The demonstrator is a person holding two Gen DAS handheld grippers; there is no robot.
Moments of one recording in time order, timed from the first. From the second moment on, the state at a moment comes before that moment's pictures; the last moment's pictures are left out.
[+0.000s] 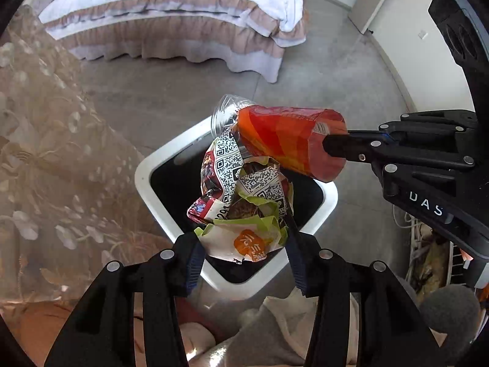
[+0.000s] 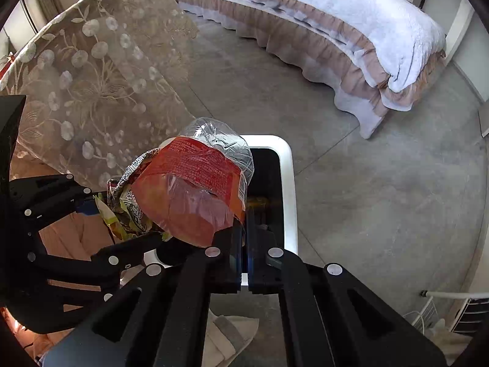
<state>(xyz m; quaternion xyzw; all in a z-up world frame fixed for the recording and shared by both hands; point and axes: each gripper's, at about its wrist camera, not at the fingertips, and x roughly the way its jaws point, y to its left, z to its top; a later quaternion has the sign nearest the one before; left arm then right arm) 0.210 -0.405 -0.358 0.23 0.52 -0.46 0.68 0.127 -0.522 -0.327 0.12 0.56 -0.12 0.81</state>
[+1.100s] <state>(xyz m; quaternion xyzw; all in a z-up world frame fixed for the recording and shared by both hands) 0.209 -0.384 -0.294 0.19 0.49 -0.46 0.72 0.136 -0.517 -0.288 0.08 0.47 -0.11 0.87</state>
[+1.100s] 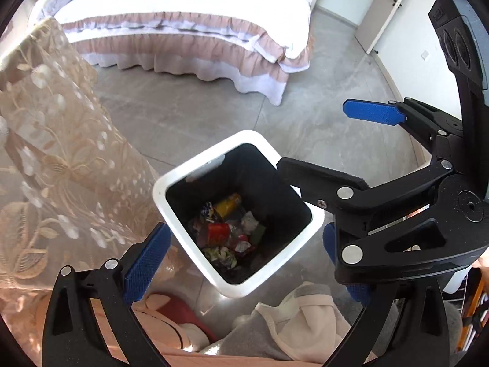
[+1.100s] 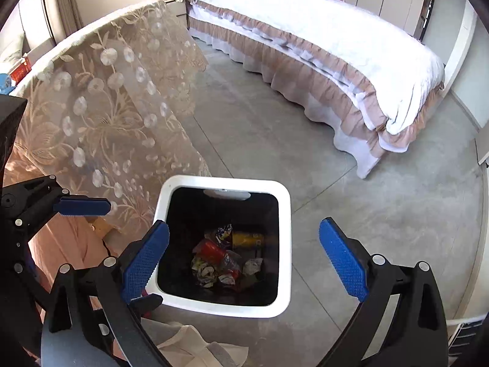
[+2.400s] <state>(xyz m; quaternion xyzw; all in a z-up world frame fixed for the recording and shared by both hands) 0.386 -0.042 -0.144 0.09 0.31 -0.03 0.95 0.373 -0.216 -0.103 -0.04 0.30 0.20 0.93</state>
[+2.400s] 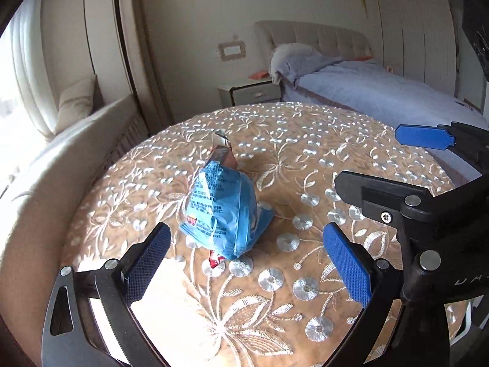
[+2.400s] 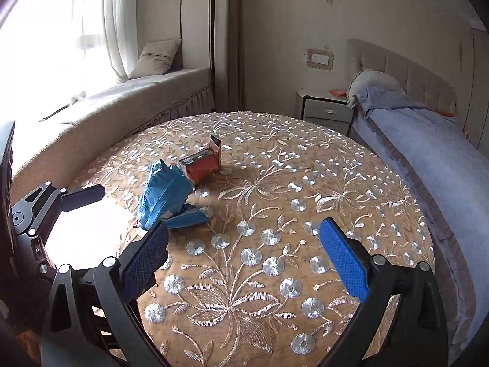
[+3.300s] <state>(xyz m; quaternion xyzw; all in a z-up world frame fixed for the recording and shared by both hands) 0.506 0.009 -0.171 0.06 0.42 -0.09 0.90 0.584 -0.122 -0.164 0.17 0.52 0.27 0.79</state>
